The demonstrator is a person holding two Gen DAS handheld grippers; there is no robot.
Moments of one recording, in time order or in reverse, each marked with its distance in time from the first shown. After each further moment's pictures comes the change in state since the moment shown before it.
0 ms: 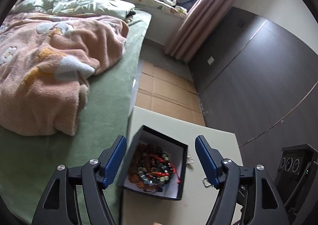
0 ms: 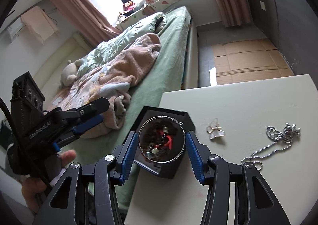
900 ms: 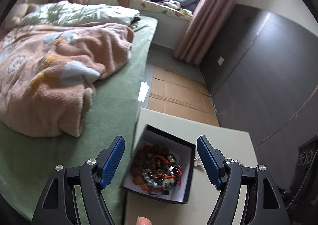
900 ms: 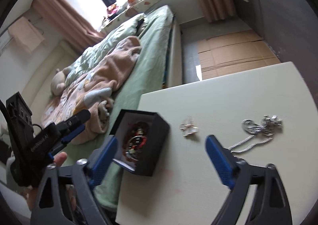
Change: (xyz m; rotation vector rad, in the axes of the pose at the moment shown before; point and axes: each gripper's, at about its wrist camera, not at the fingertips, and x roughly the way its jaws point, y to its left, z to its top) left arm 0.011 -0.029 -0.017 0.076 -0.046 0.111; right arm -0.025 -0.047 0.000 0.100 -0.005 -0.076
